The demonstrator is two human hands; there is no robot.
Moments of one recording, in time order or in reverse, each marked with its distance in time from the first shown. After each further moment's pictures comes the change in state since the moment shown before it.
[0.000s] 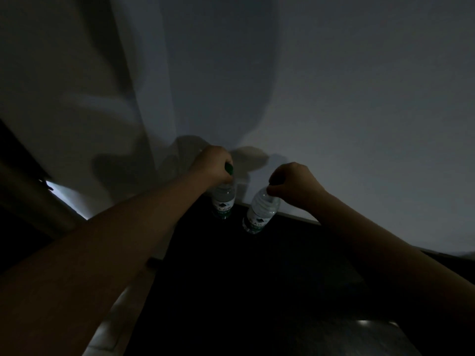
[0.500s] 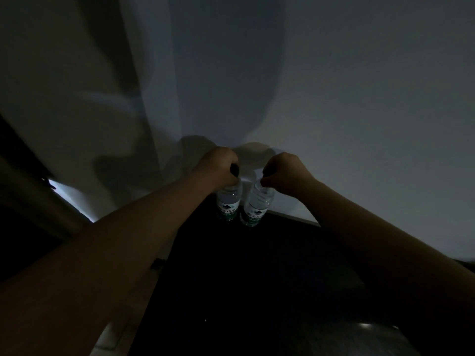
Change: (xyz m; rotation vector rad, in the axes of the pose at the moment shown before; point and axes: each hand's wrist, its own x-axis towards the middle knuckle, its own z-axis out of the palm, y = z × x) left_hand 0.006 -0.010 0.005 -0.015 -0.024 0.006; right_hand 0.037 -0.019 0.012 -0.034 -0.023 -0.005
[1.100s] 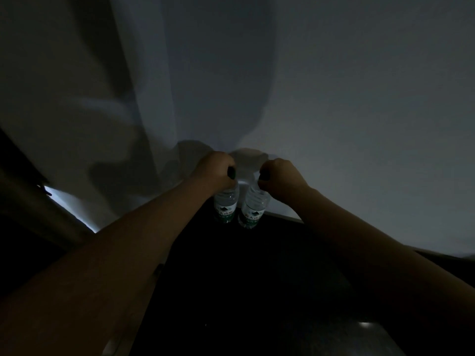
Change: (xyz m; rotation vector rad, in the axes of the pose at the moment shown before) left_hand -0.004 0.004 0.001 -0.015 0.032 0.014; right_hand -0.004 0.000 0.010 -0.096 0.041 0.026
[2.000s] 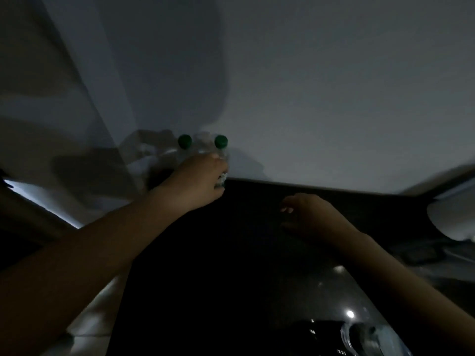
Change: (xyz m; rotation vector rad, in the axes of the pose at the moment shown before) left_hand -0.115 0.095 -0.002 0.248 -0.123 0.305; right_hand -0.210 0.075 -0.035 -0.116 -0.233 0.084
